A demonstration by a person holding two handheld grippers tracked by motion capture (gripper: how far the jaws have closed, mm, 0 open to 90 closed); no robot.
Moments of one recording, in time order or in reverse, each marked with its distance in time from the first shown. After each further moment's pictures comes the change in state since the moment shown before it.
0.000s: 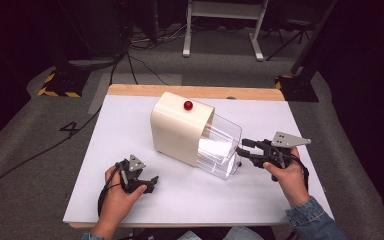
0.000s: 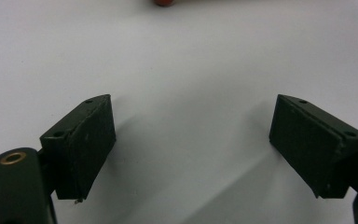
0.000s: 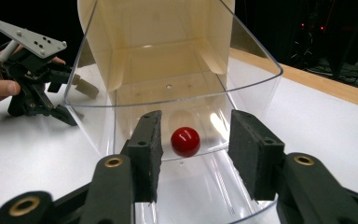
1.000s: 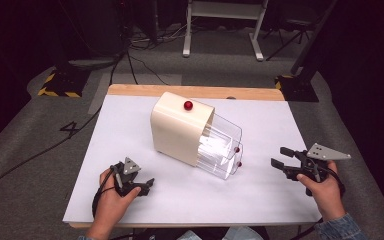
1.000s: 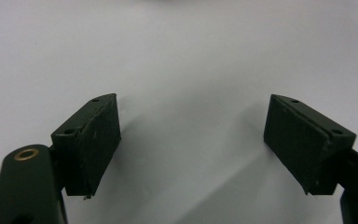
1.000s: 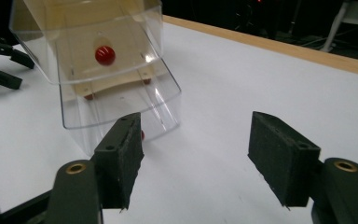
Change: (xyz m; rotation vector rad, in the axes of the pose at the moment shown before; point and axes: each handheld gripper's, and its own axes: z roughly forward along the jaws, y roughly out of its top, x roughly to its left) left arm 0.004 -0.011 -0.015 0.006 -0.003 0.002; right arm -0.021 -0.037 -0.091 0.079 -0.206 0.071
